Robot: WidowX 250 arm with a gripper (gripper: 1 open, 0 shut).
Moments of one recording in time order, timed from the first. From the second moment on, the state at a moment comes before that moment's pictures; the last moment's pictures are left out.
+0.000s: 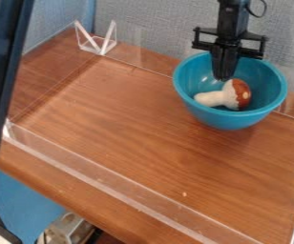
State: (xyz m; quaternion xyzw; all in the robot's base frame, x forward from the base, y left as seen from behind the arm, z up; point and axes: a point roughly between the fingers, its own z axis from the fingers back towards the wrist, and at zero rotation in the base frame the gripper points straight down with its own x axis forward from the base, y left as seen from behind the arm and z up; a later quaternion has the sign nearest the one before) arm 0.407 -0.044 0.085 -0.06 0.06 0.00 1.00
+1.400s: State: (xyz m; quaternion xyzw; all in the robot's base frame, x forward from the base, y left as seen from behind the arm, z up) arm 0.400 -0.032 0.093 -0.08 0.06 0.05 0.99
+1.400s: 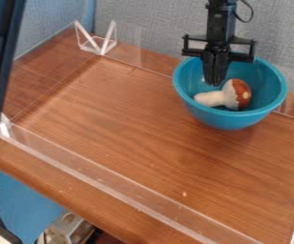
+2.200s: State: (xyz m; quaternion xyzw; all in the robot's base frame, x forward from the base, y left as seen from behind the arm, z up) arm 0.398 -0.027 0.101 -0.08 0.05 0.08 0.99
